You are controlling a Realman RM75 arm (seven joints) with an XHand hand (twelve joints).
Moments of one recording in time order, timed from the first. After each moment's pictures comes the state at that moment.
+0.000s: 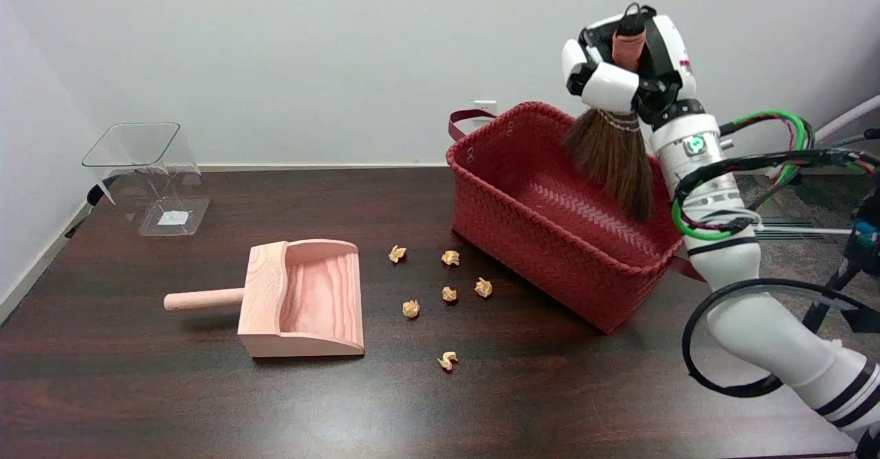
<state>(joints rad) -0.07 -0.90 1.38 -1.83 -1.79 0.67 0.42</state>
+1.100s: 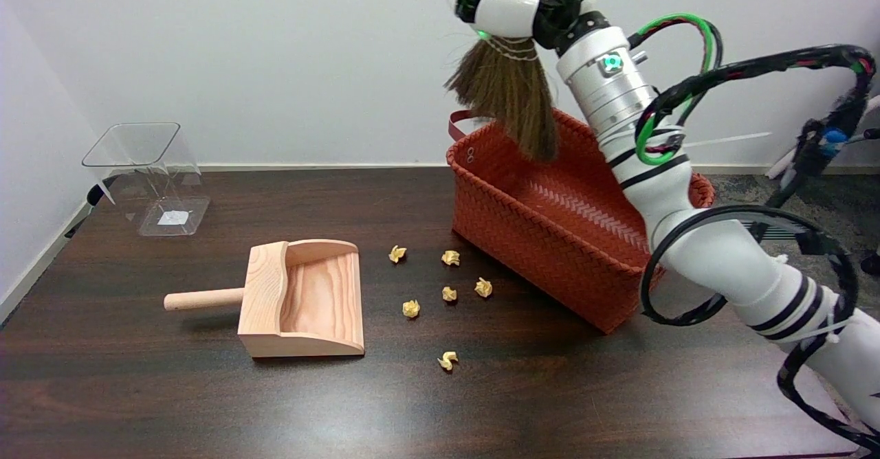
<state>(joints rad) 0.37 -0.90 1.09 -1.87 -1.57 0.50 0.29</state>
